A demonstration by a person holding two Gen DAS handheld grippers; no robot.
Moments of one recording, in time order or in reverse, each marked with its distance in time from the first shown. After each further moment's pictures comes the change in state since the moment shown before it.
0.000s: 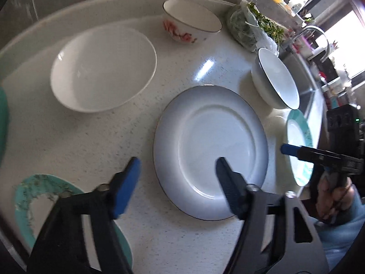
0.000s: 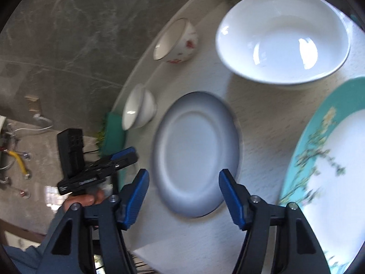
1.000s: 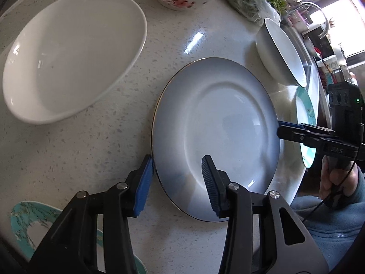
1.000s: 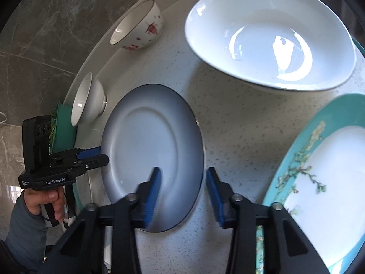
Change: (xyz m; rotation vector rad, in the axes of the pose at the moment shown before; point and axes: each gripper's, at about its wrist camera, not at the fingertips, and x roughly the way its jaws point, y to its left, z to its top) left arm 0.043 0.000 0.005 0.080 0.169 -0.043; right arm 0.038 0.000 0.018 -0.014 0.077 -0.307
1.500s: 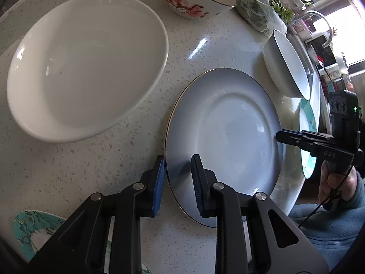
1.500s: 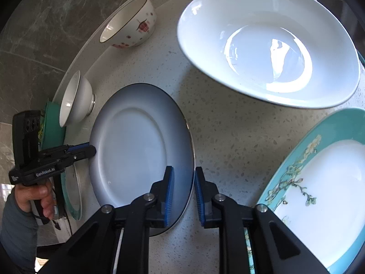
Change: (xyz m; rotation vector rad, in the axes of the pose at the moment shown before) left arm -0.003 0.011 0.008 -0.030 -0.029 0.019; right arm 0.008 0.003 0.010 -0.012 0.016 -0.074
